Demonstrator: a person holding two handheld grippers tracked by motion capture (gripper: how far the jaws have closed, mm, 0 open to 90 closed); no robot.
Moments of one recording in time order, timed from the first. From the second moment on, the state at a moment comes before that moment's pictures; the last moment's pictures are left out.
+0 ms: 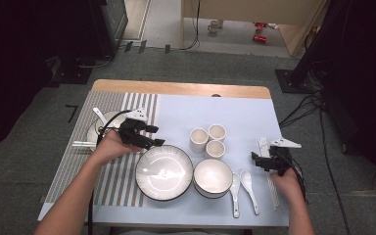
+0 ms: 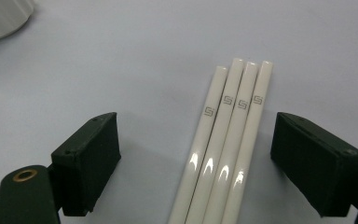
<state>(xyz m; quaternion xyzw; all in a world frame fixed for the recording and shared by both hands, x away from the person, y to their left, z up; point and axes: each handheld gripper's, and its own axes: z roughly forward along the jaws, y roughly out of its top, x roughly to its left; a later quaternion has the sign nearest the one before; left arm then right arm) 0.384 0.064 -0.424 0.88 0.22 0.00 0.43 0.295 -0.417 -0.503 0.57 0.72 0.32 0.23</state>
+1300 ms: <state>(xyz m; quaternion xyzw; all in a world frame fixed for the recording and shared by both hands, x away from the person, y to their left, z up) 0.388 0.008 -0.446 0.87 0.20 0.00 0.45 0.295 -0.417 -0.503 0.57 0.72 0.32 0.23</state>
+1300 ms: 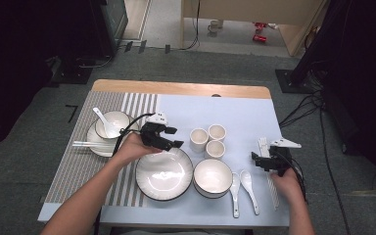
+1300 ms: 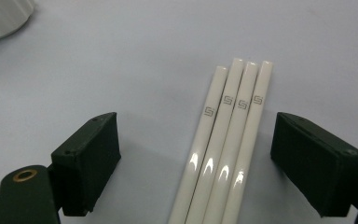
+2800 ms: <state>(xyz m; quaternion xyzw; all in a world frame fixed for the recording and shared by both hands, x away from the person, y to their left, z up) 0.392 -0.038 -0.464 0.86 0.19 0.00 0.47 0.295 -0.417 -0.503 0.57 0.72 0.32 0.23</state>
